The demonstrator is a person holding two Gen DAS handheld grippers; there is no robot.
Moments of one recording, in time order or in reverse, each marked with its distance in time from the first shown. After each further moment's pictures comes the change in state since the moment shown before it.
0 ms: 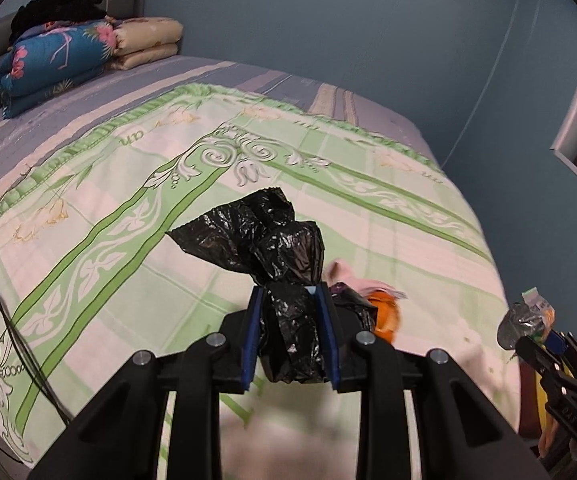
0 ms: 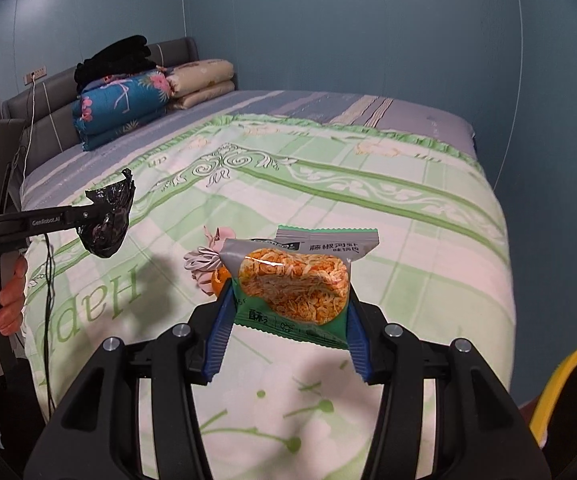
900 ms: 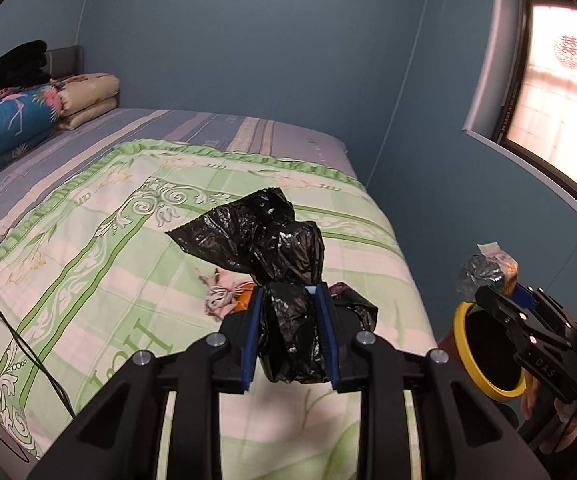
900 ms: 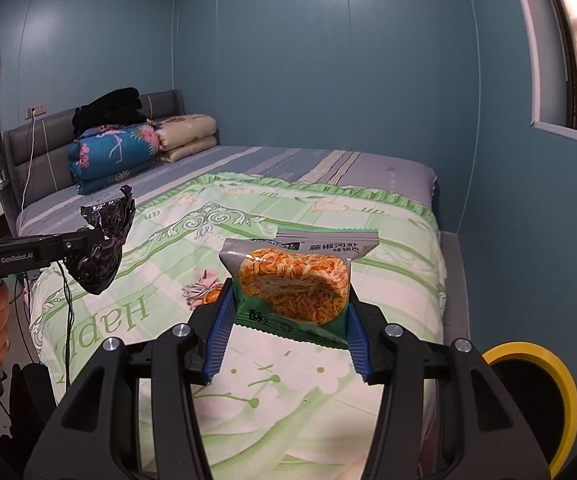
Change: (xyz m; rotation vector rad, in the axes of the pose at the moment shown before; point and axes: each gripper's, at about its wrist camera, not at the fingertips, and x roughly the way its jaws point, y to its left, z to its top) left arm -0.123 -0.111 -0.032 0.174 -0.105 -0.157; right arm -0.139 -0.034 -0.011 0.014 -0.200 -0.079
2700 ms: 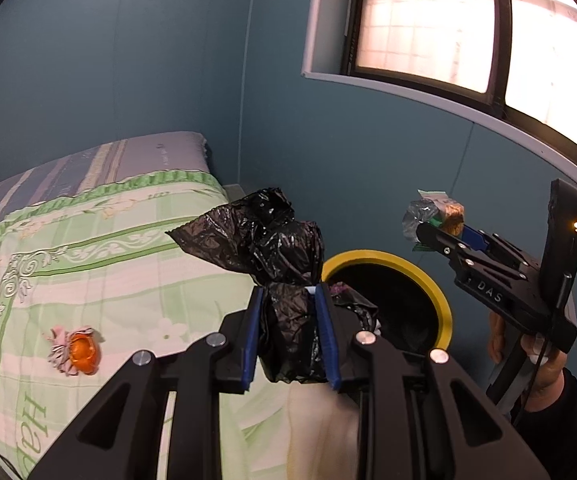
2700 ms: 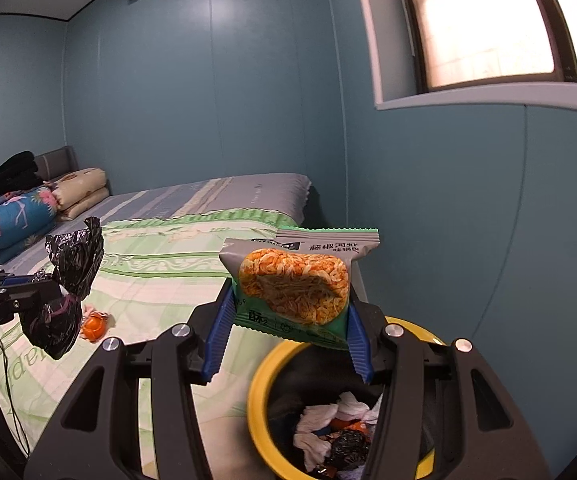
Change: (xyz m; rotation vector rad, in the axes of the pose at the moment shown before) left arm 0.031 -0.227 -0.014 0.366 0.068 -0.319; right arm -0.102 -0.167 -0.048 0.234 -0.098 -0.359
